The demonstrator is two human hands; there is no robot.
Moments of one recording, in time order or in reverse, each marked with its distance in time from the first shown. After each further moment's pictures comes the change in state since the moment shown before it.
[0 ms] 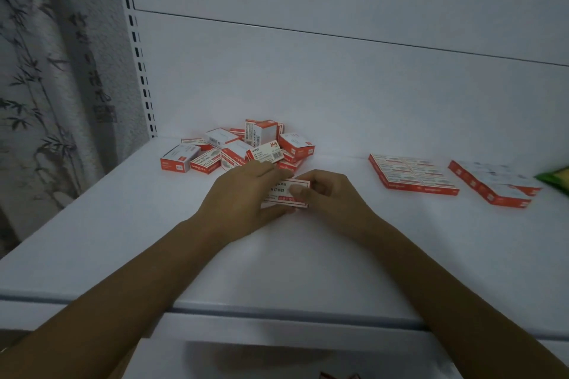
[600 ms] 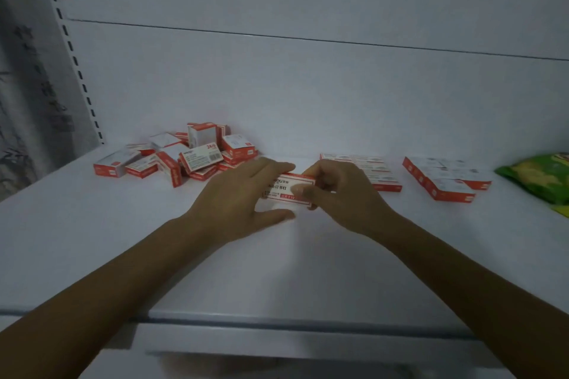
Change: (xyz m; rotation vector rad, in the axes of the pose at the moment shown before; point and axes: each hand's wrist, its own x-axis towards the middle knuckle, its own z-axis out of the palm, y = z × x) left_hand 0.052 0.083 0.035 -0.003 0.016 0.085; right_hand -0.045 0.012 -0.112 -0.255 0.076 -0.087
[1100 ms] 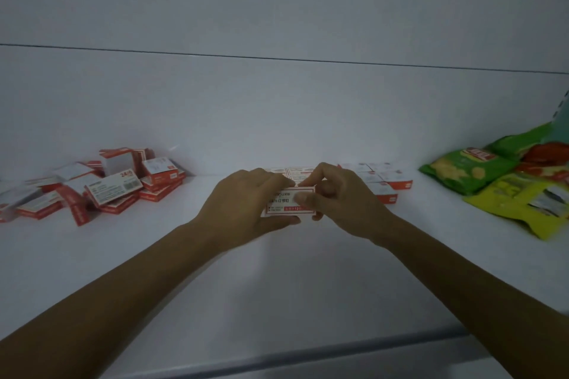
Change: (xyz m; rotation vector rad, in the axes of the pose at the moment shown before) left_hand 0.079 0.059 0.055 0.013 0.010 0.213; right_hand -0.028 0.058 -0.085 0.080 0.055 0.098
